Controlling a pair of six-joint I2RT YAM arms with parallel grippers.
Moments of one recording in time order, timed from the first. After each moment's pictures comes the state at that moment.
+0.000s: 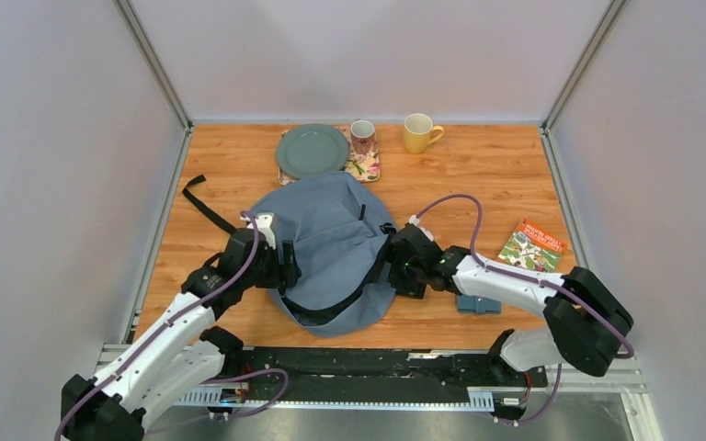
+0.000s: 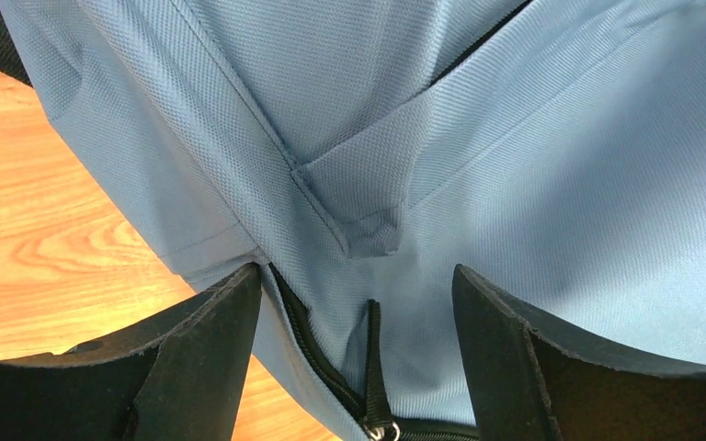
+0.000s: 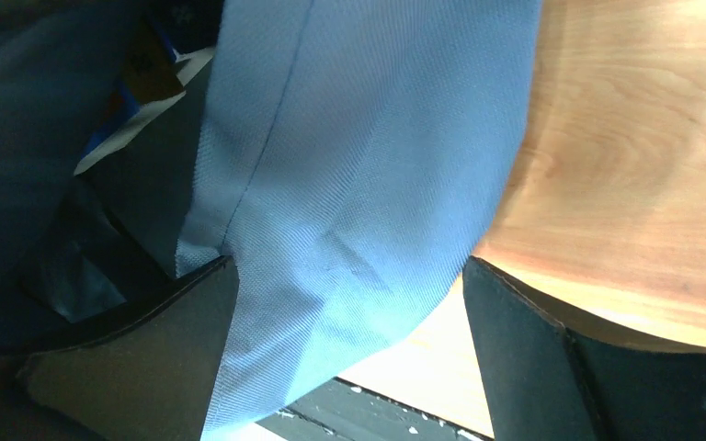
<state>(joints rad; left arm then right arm) -0.51 0.78 0.54 -0.55 -0.03 -0.45 0.84 1.39 0.71 -0.26 -0.04 1.10</state>
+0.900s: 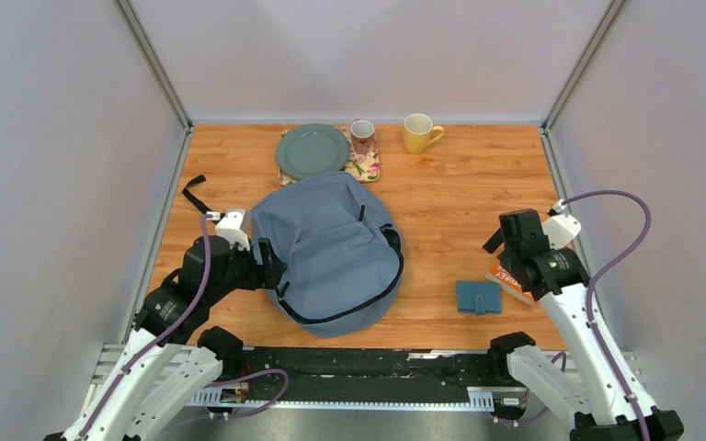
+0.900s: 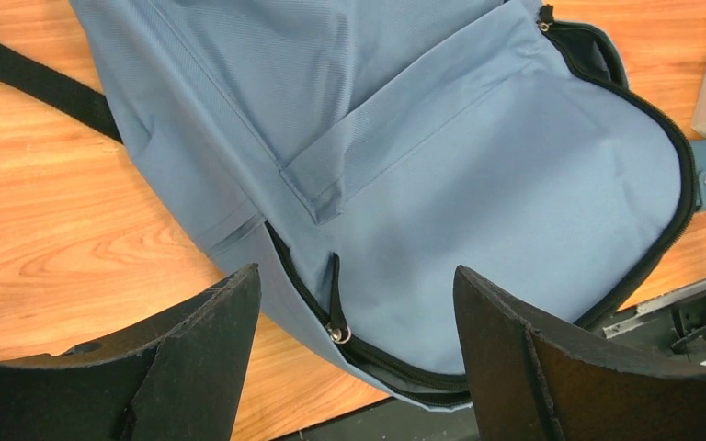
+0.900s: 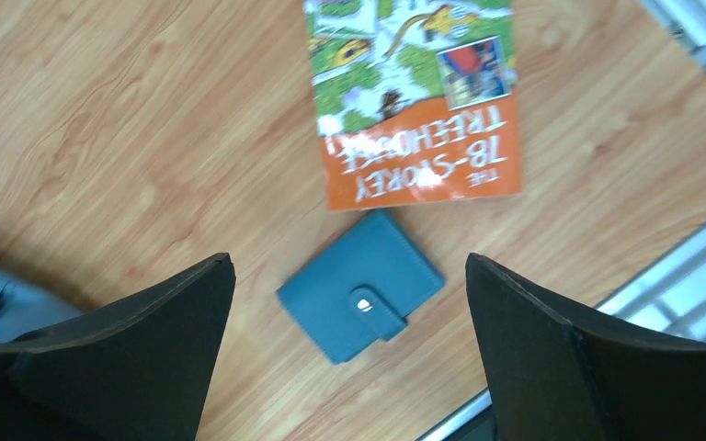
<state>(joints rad) -0.50 0.51 0.73 -0.80 -0.03 -0.41 0.32 0.82 0.88 -1.05 0.56 0.94</state>
